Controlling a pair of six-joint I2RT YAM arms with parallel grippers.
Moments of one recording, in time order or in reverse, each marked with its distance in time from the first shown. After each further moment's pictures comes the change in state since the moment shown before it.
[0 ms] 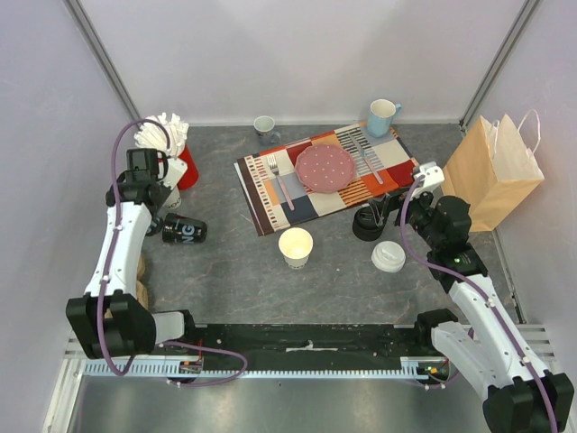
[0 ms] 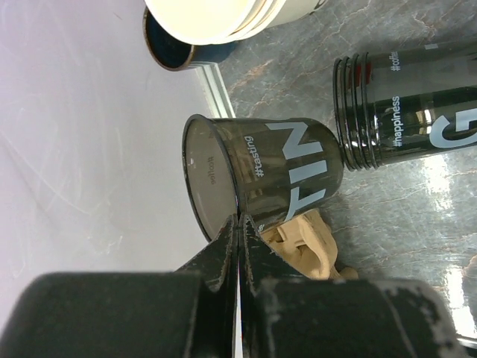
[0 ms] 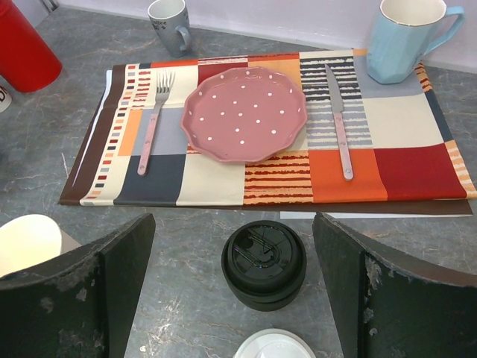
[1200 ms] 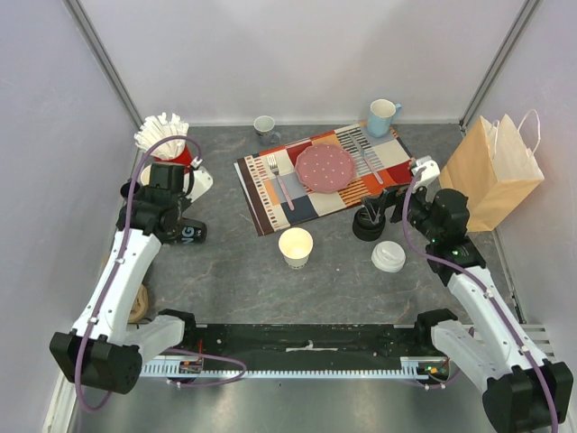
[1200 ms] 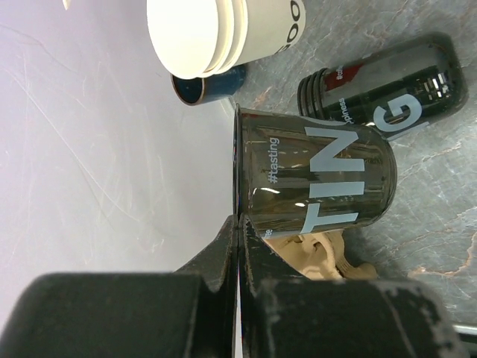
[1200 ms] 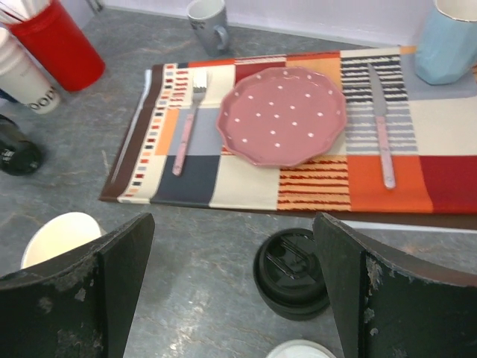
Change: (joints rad) left arm -0.277 -0.193 -0.064 -0.032 -0.149 0.047; right arm 0.000 0.052 0.033 0.007 -0.083 0.048
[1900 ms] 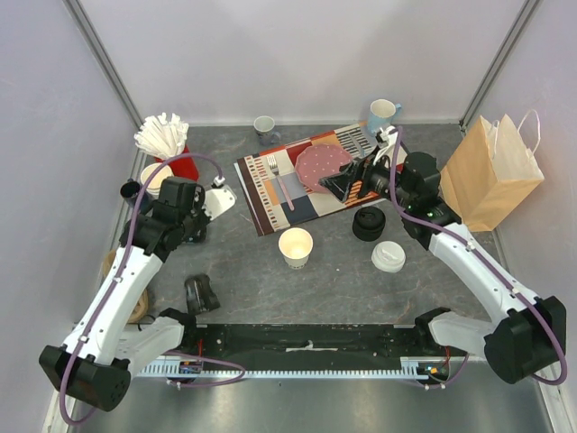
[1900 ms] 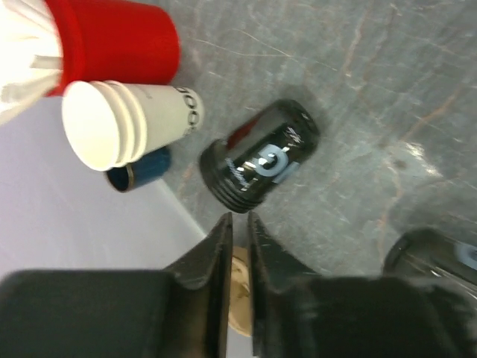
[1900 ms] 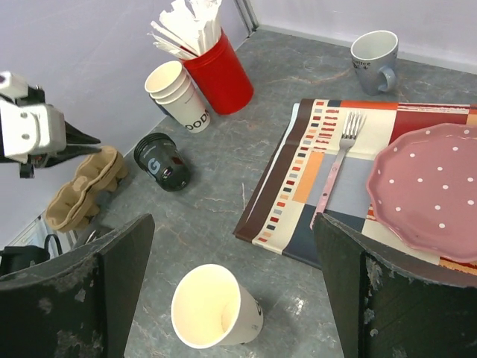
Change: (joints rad) left arm -0.143 -0.109 -0.067 -0.008 0.243 -0.010; right arm 0.182 0.335 0.300 0.134 -0.190 0.241
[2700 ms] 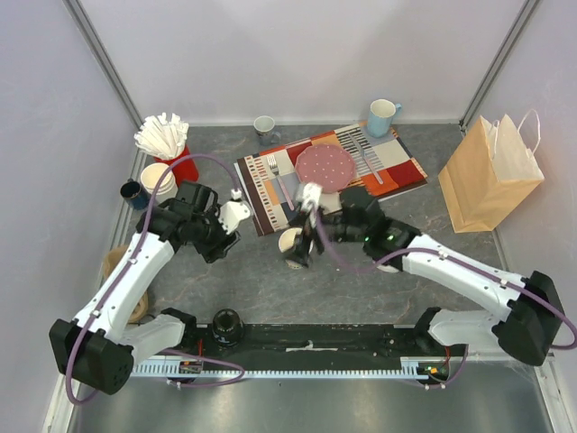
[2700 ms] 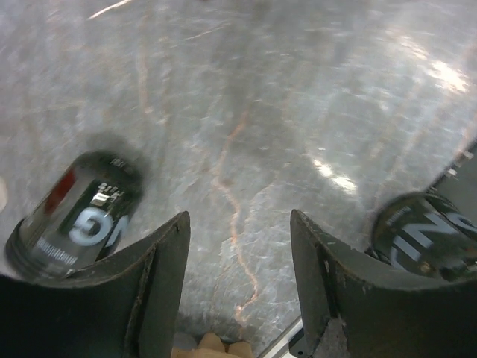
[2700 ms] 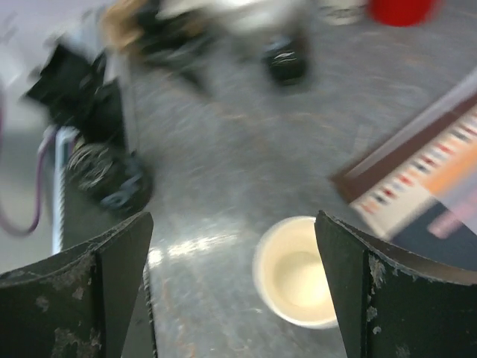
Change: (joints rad) left arm -0.033 0.101 -0.050 -0.169 0.469 -0.067; right arm 0.391 0.045 -0.015 -0.151 0.015 -0.340
